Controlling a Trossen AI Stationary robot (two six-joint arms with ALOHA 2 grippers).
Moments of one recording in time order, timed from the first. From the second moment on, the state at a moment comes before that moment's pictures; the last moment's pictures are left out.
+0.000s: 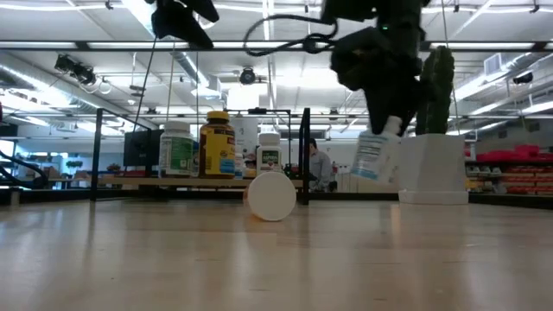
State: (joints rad) left arm -0.19 1.24 1.14 -0.66 -0.33 -0.44; right arm 0.05 1.67 1.27 -0.98 -0.03 0.93
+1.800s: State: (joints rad) left arm -0.16 1.24 1.14 -0.54 -0.32 -0.51; right arm -0.01 1.61 1.56 -1.13 0.06 0.84
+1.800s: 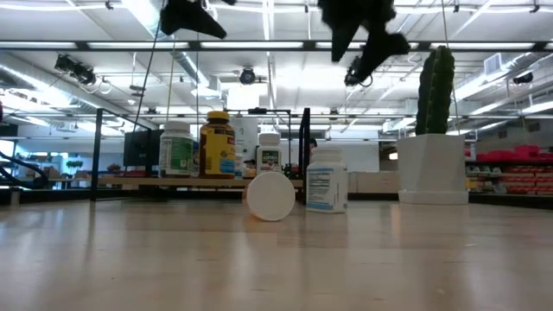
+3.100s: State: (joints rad) left arm -0.08 1.86 1.14 0.13 -0.32 -0.33; right arm 0.12 1.47 1.56 -1.21 0.15 0.69
